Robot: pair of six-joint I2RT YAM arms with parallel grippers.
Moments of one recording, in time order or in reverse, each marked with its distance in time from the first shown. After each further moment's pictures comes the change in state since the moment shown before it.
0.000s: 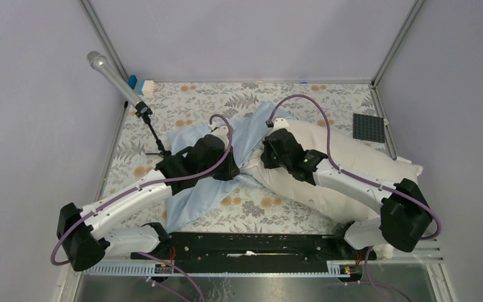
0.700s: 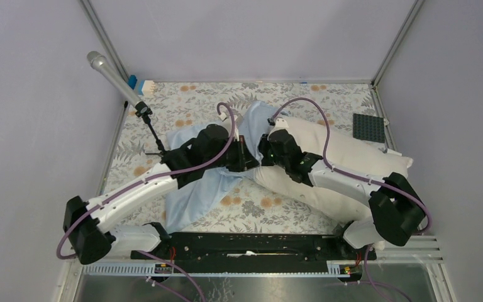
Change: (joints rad) left arm 0.001 0.042 0.090 0.139 0.187 -0.100; right arm -0.017 0.054 -0.060 0.236 -0.093 0.179
